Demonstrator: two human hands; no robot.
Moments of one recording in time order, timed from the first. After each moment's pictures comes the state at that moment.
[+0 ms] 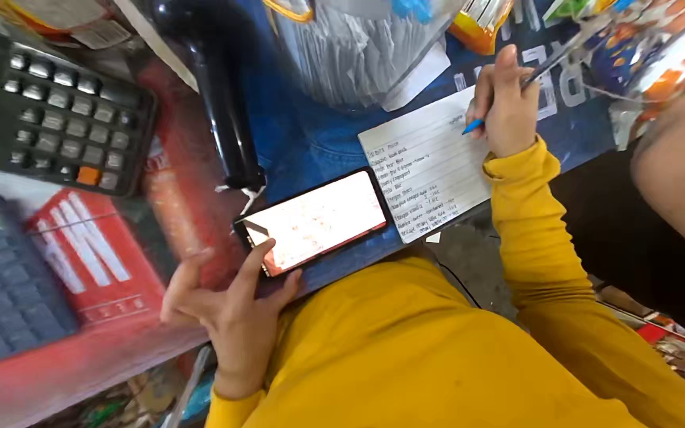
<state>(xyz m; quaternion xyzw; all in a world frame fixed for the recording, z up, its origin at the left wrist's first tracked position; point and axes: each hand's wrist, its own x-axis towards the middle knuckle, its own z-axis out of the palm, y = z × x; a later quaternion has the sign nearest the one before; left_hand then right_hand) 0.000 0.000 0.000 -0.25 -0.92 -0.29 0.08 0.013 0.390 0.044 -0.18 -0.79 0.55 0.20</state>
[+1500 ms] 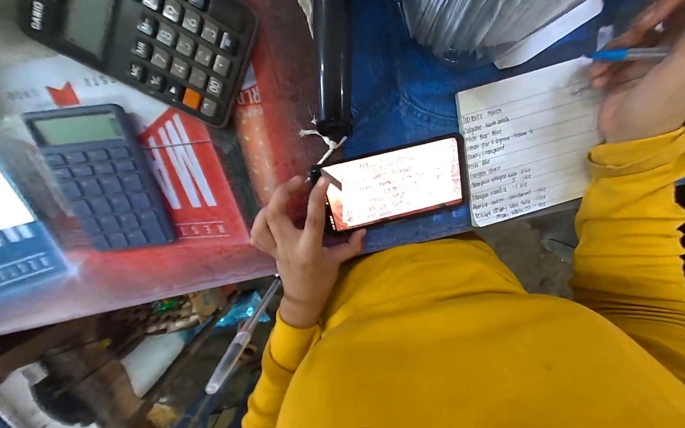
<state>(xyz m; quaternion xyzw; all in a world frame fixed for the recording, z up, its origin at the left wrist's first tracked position) -0.002 0.006 0.001 -0.24 -0.93 -0.27 0.08 0.005 0.397 0.028 -0.17 -0.76 0.58 0.24</state>
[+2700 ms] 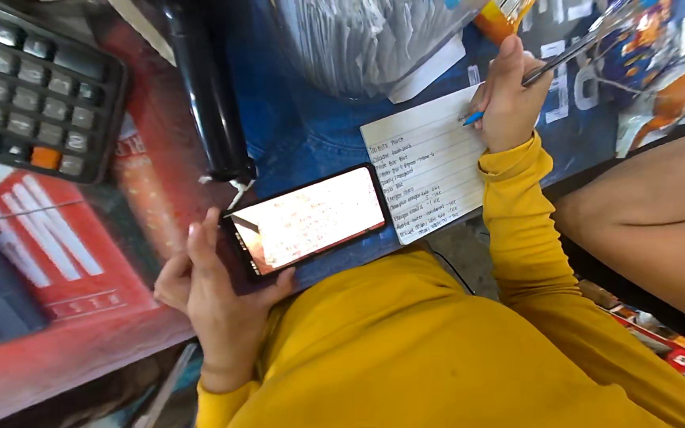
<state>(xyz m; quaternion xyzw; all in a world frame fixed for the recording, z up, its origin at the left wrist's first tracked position) -0.006 0.004 0.002 -0.25 -0.92 -0.31 0.03 -0.002 0.390 0.026 -0.21 -0.79 0.50 0.28</state>
